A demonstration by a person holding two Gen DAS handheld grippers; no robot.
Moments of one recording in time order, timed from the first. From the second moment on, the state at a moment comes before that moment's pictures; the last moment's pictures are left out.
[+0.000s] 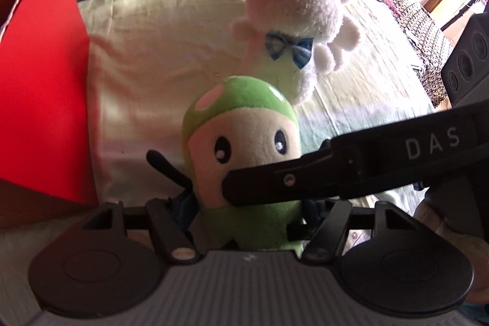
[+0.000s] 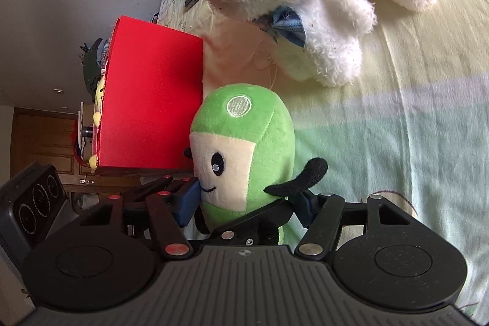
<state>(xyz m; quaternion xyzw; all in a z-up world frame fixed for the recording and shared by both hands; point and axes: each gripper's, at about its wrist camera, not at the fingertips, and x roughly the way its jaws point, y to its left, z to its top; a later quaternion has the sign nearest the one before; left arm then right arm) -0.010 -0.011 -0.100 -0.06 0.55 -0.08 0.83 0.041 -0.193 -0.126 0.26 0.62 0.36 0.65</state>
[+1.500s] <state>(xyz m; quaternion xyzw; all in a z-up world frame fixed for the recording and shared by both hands) -0.051 0.178 0.038 -0.04 0.35 -0.16 0.92 -0.010 -0.023 0.017 0.21 0.40 0.35 0.82</state>
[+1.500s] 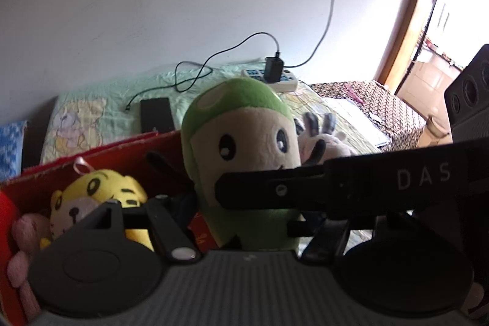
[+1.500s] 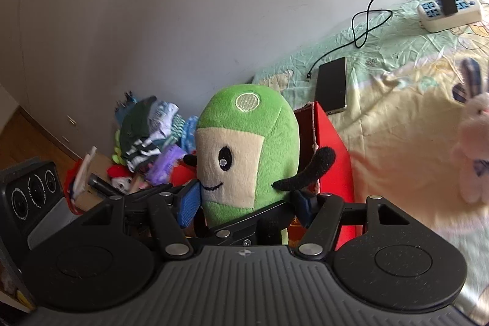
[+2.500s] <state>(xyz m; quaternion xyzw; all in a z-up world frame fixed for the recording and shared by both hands) -0.022 0.229 -0.029 -0.09 0.43 -0.16 0.88 0.010 0.060 -0.013 0.04 0.48 0.29 0.83</state>
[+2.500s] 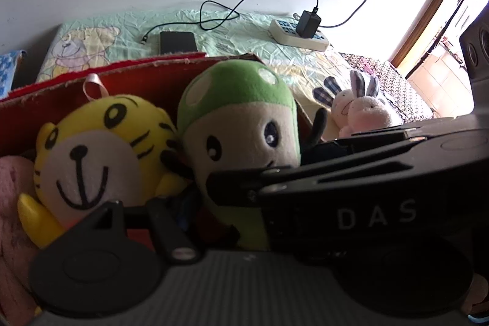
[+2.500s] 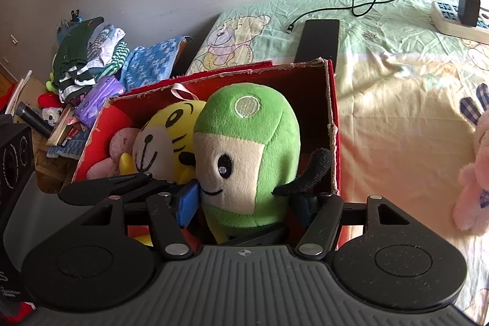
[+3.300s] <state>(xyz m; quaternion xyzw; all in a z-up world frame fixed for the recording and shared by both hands) -0.023 0.221 -0.036 -0.08 0.44 -0.18 0.88 0.011 0.050 -0.002 0.09 0.46 0.26 0.84</state>
